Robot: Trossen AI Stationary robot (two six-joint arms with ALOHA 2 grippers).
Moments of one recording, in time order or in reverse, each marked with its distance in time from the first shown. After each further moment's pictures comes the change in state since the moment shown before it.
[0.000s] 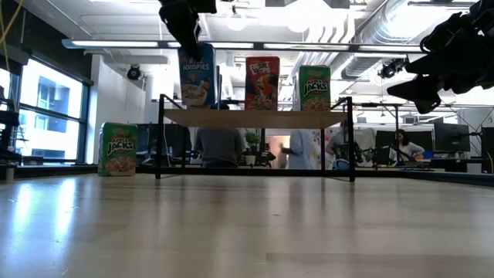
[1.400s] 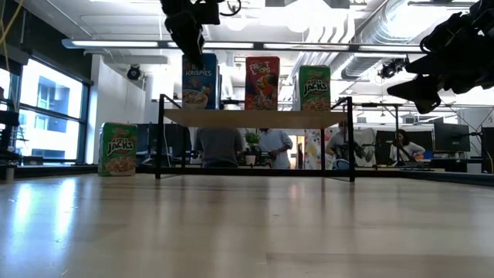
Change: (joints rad) left arm 0.076 0.044 0.000 0.028 0.087 0.045; right arm 0.000 0.000 0.000 0.000 0.000 0.000
